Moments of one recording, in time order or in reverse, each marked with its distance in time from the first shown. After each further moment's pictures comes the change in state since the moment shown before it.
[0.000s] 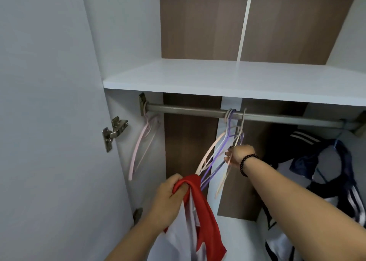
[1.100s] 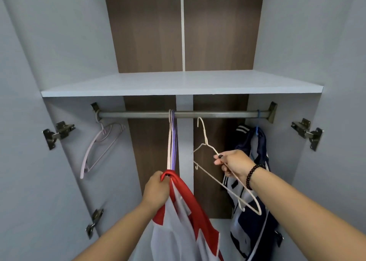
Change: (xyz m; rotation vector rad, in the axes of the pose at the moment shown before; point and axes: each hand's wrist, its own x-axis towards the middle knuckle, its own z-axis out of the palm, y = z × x) left_hand -0.017 0.026 0.152 0.244 0.126 -0.186; right_hand -0.113 0.013 -0.210 -0.182 -0.169 -0.174
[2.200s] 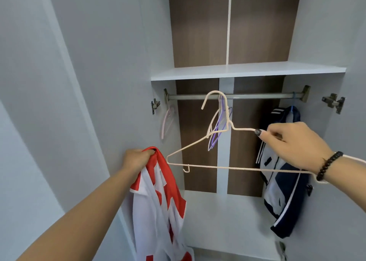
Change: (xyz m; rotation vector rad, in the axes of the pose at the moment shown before) left_hand -0.160 -0.077 -0.292 -0.077 0.290 -0.190; right_hand -0.307 -0.007 0.065 -0.919 0.213 -0.792
